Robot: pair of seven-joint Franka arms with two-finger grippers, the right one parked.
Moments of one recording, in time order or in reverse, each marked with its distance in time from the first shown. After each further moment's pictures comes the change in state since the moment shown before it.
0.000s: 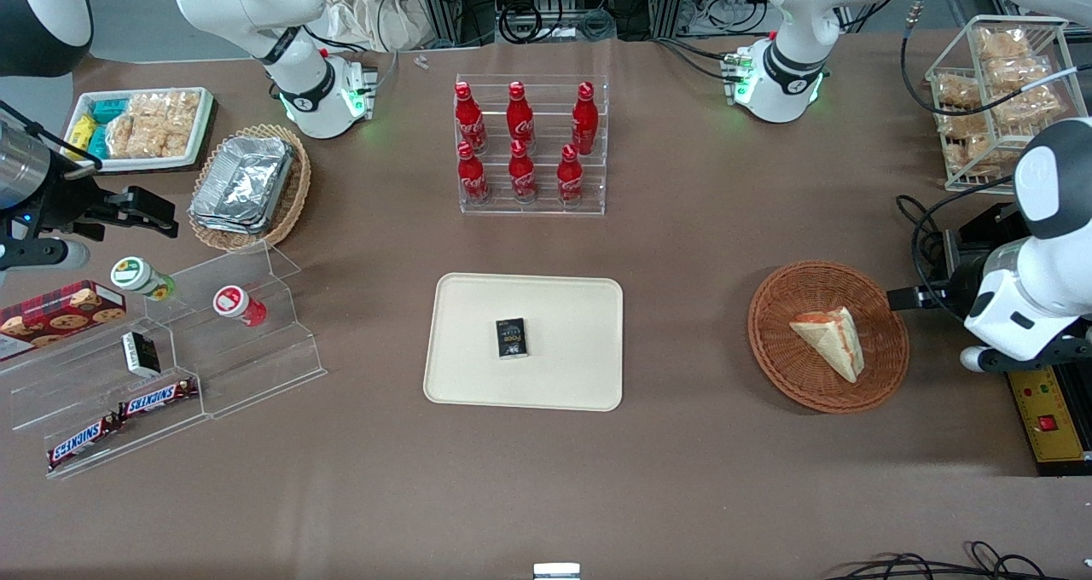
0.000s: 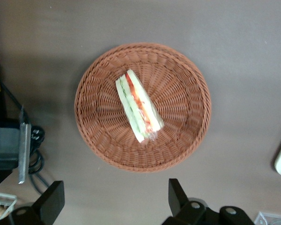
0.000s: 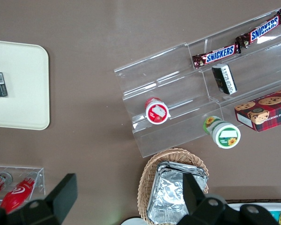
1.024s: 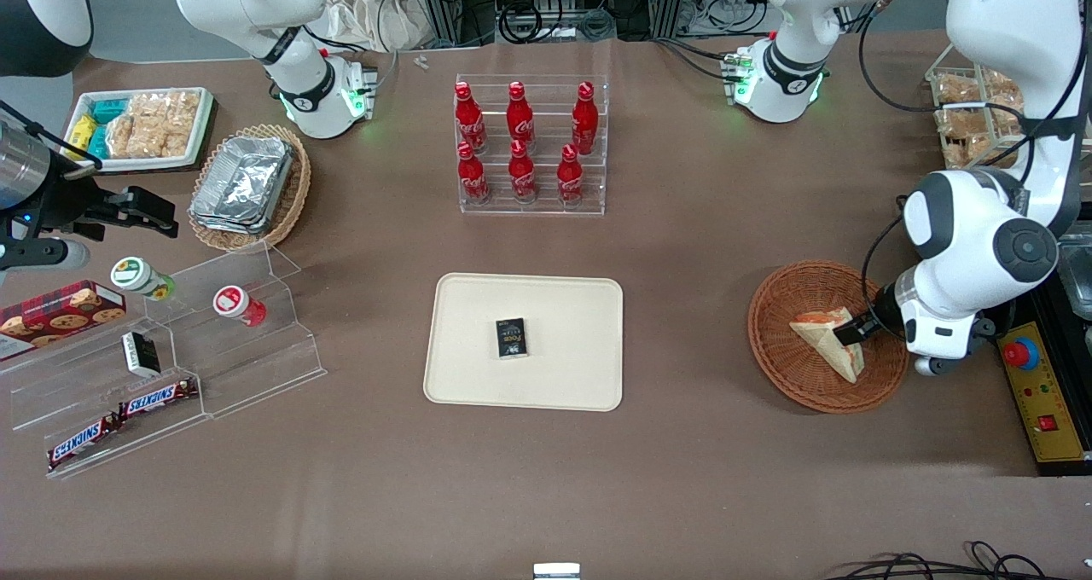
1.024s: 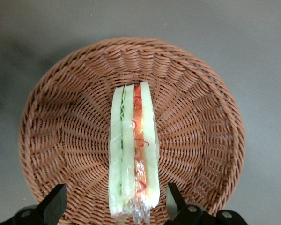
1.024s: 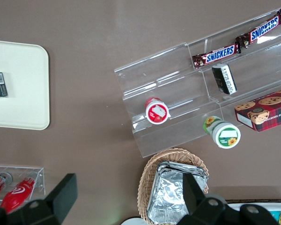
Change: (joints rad) arm 0.005 0.020 -0.005 -0.419 -0.005 0.567 -0.464
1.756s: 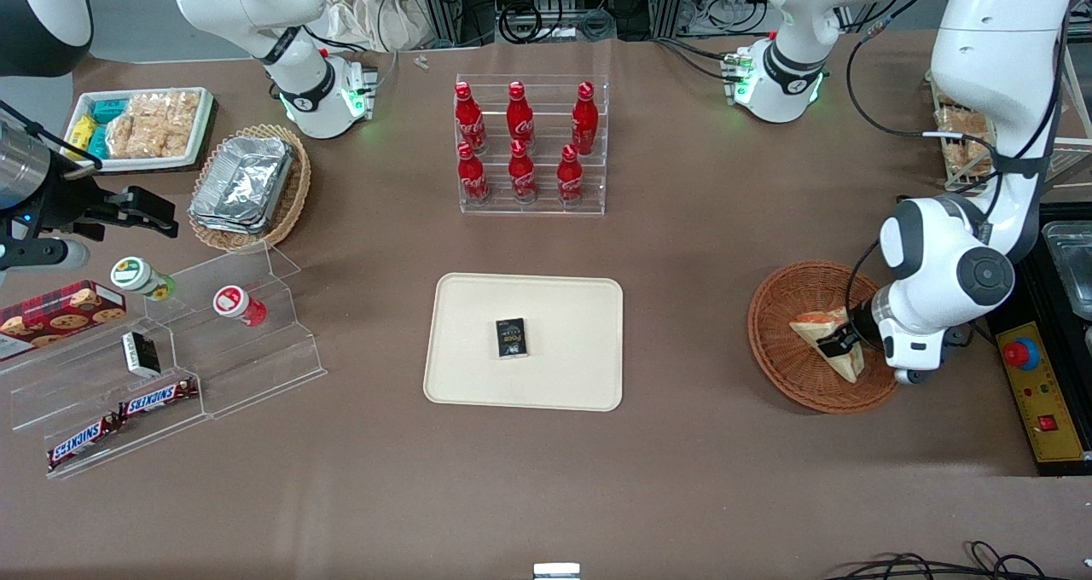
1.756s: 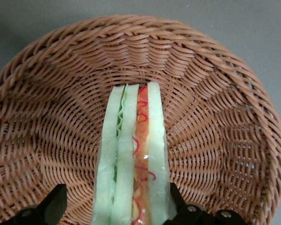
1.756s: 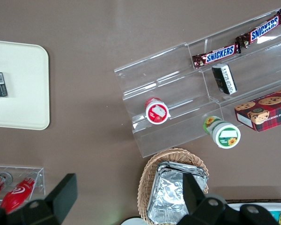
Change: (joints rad) arm 0.001 0.110 0.002 -0.013 0.000 0.106 -0.063
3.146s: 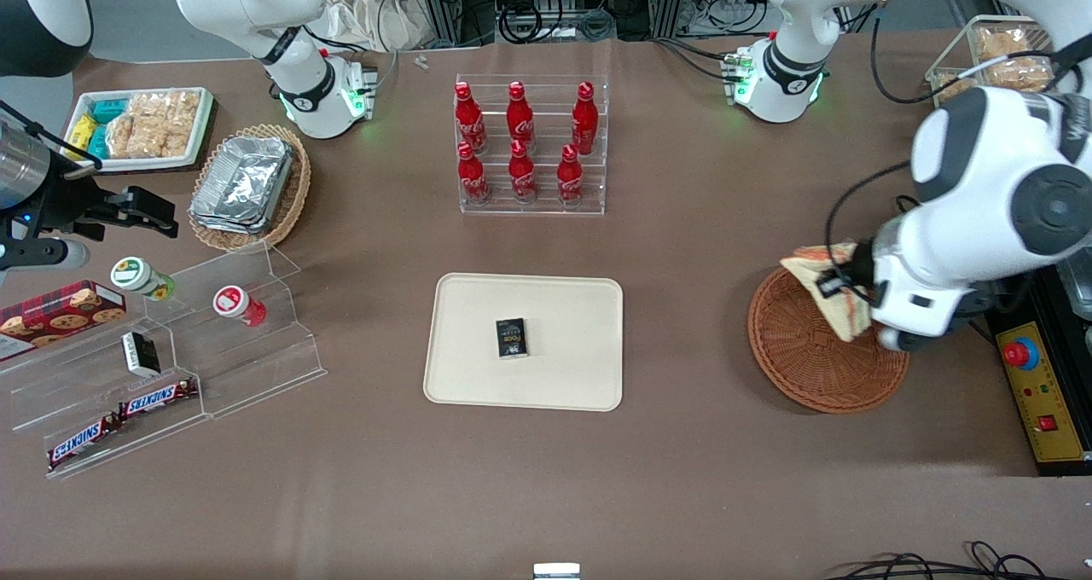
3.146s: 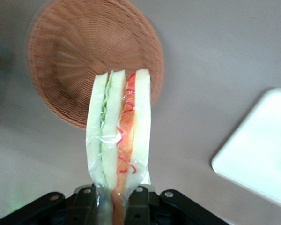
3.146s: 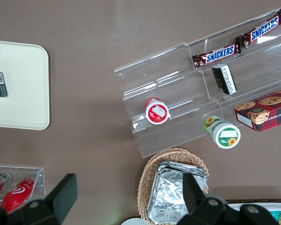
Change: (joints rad) arm -0.025 -0.163 -0.283 0.456 0.014 -0.784 0.006
